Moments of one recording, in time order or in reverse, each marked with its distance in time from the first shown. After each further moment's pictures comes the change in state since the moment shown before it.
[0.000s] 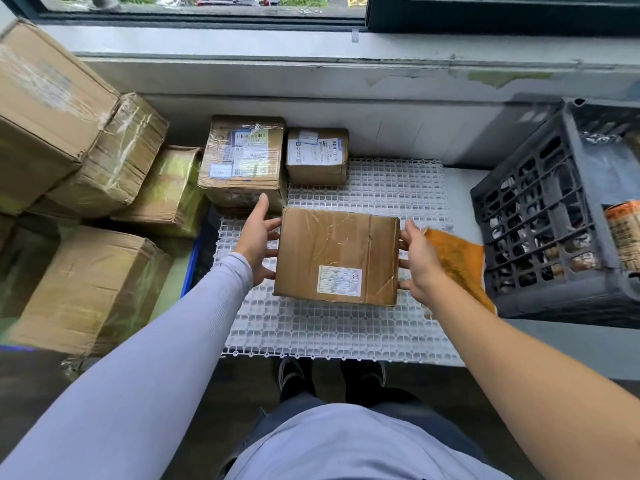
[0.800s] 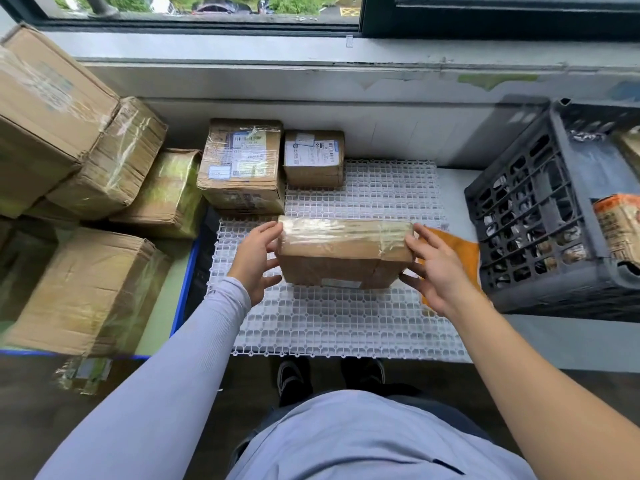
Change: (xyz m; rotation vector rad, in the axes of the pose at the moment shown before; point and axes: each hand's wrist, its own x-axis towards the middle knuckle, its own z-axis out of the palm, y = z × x) left_hand -0.020 -0.032 -0.006 -0.013 0.002 0.149; right_hand -0.026 0.008 -0.034 0.166 -0.078 -0.102
